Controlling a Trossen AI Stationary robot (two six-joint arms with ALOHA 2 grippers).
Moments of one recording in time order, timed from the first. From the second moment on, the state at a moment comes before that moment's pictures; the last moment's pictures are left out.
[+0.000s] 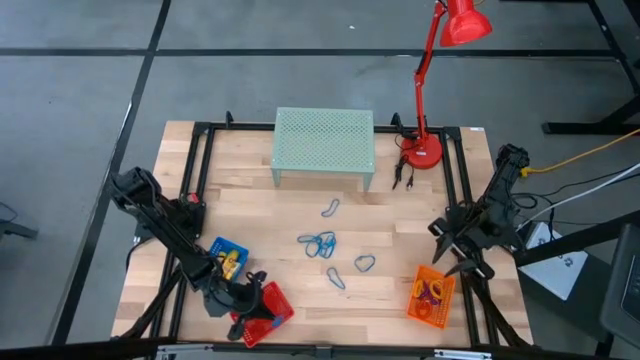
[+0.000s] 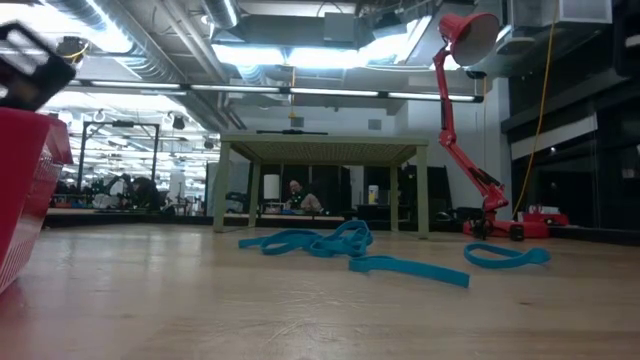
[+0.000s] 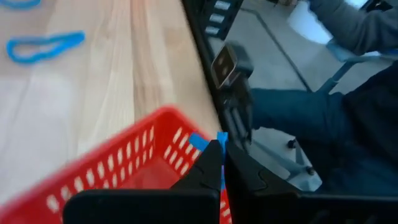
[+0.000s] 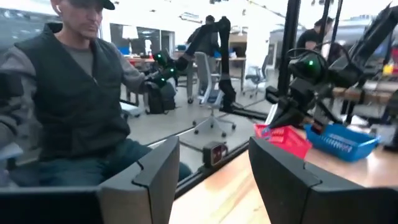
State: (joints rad) left arm -0.93 1.61 0.67 0.48 -0.36 -0.62; right arm 1.00 0.00 0.02 0.09 0.26 -0.05
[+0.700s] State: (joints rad) left arm -0.93 1.65 0.67 0.29 -0.36 -0.77; right arm 1.00 0.00 0.02 0.06 0.27 0.04
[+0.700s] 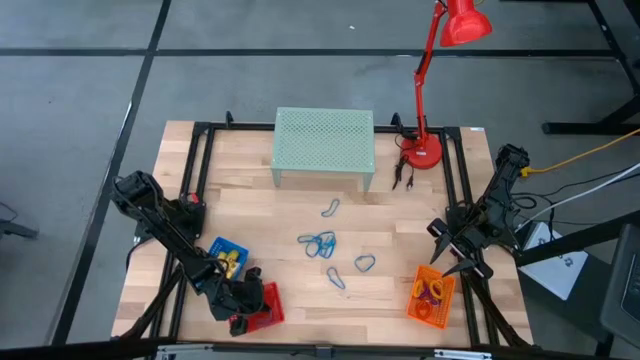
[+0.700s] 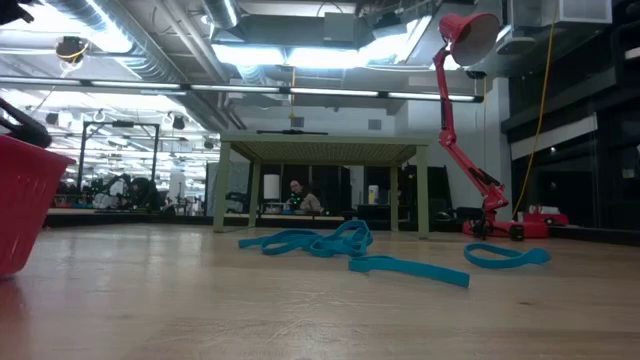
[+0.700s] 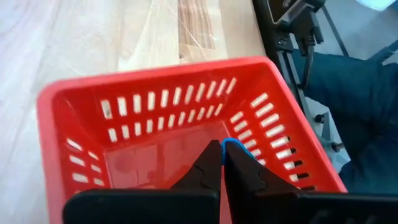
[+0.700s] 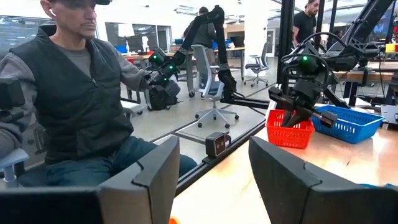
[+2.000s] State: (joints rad) left arm -0.55 1.41 0.67 0.14 -0.35 -0.51; right arm 1.00 0.00 0.02 0.07 0.27 0.03
